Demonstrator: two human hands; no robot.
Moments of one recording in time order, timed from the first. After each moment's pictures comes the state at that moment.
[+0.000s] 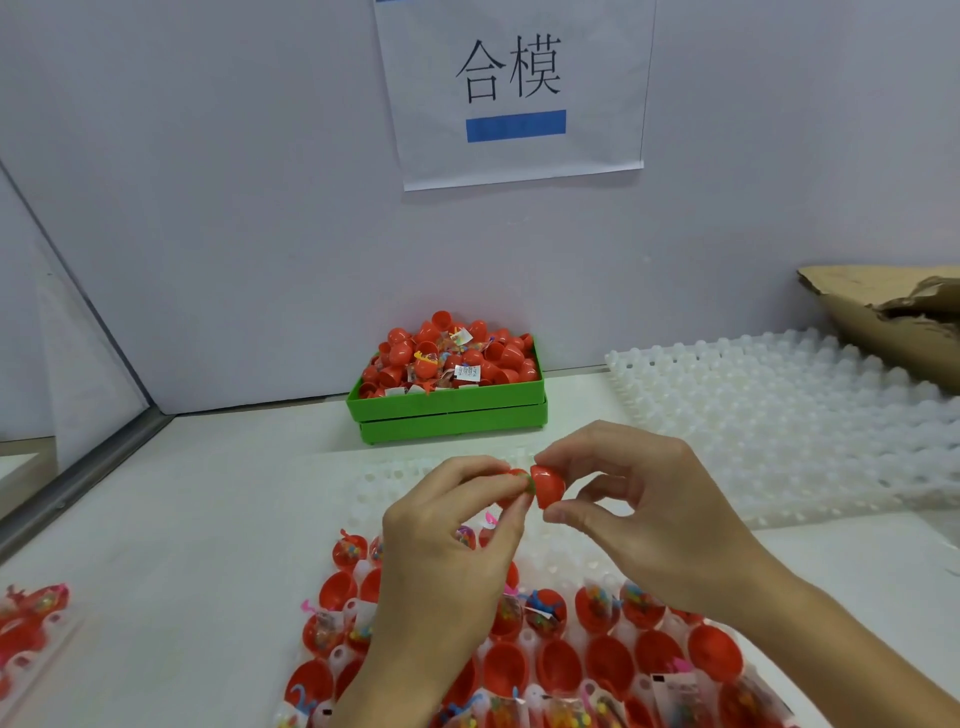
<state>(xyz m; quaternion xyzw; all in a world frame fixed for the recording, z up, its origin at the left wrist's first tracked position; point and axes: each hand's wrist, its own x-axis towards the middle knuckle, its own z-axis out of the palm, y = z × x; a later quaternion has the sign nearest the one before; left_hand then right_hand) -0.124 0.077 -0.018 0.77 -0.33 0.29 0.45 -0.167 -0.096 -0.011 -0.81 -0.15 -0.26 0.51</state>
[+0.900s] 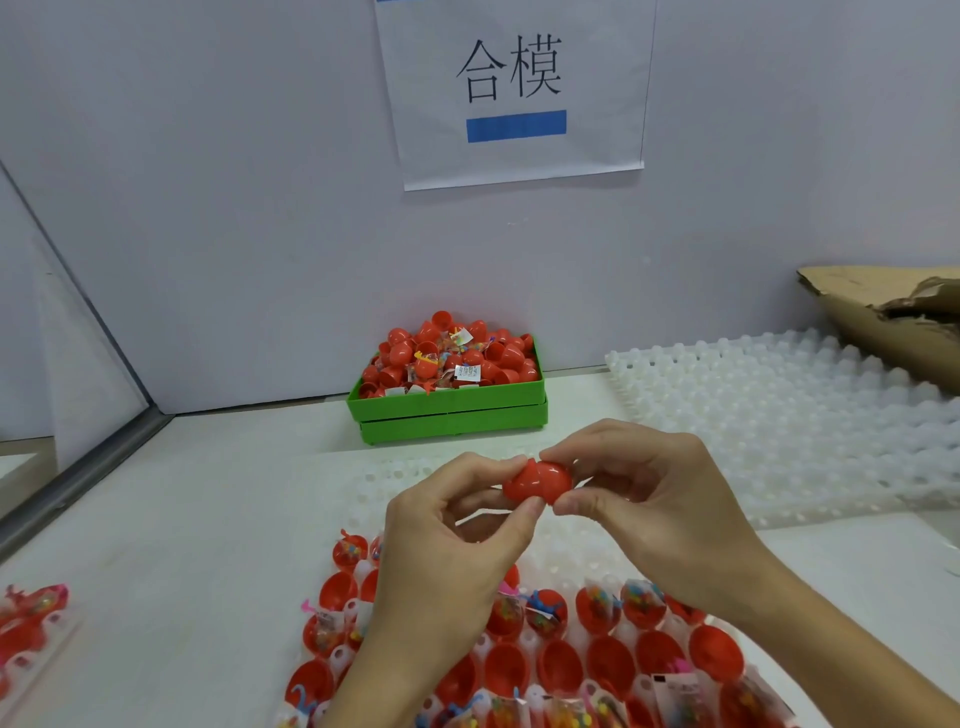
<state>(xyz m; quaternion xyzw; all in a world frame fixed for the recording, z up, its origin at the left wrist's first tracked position) -0.127 0.077 -0.012 0.71 -0.30 0.07 0.63 -0.168 -0.097 -0.012 -0.76 -0.12 -0.27 0.57</state>
